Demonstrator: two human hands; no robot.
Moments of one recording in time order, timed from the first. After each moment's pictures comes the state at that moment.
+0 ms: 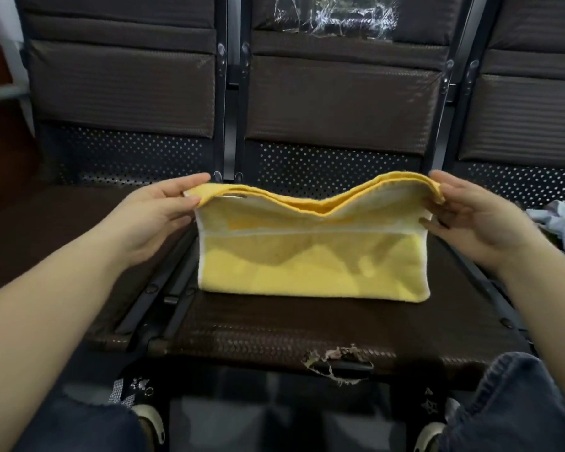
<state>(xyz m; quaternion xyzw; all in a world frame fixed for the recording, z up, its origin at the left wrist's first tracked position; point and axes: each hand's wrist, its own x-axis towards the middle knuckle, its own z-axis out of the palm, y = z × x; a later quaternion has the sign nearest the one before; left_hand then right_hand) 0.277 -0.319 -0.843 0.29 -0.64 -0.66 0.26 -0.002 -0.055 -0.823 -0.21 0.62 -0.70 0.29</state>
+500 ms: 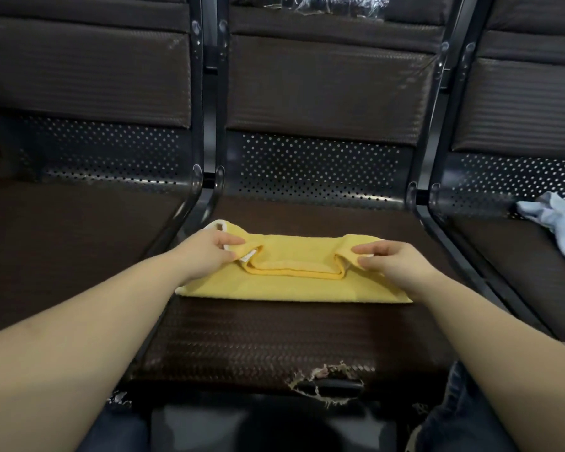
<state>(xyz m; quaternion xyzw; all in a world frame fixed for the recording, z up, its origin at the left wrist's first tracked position) 0.196 -0.315 -0.912 0.37 -0.84 -0.40 -0.01 -0.002 -0.092 -0.906 -0.22 0.84 -0.40 0.28</state>
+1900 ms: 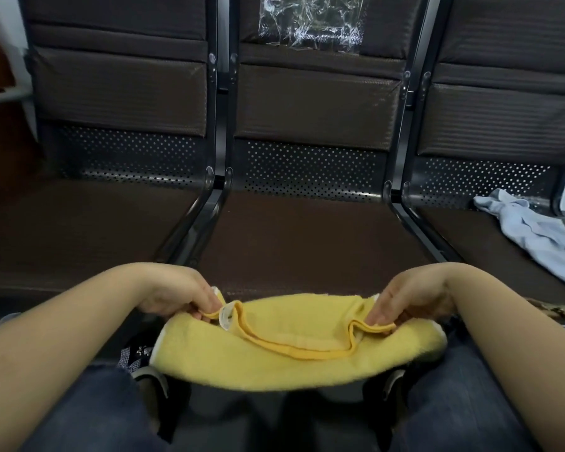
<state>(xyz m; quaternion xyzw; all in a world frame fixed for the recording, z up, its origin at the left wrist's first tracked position) 0.326 -0.250 -0.888 0.35 -0.70 -0.55 -0.28 0.071 0.017 -0.853 -0.21 0.72 -0.15 0.64</state>
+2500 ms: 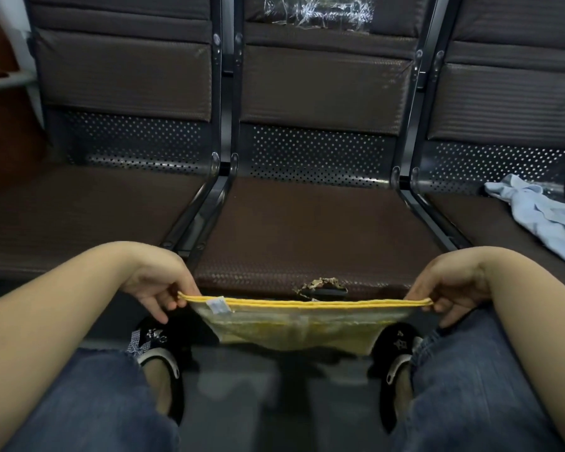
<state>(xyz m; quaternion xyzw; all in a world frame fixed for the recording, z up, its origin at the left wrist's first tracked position) 0.348 -0.264 -0.881 0.43 -0.69 -0.49 -0.31 0.051 0.038 -0.854 -0.09 0.79 -0.14 0.59</state>
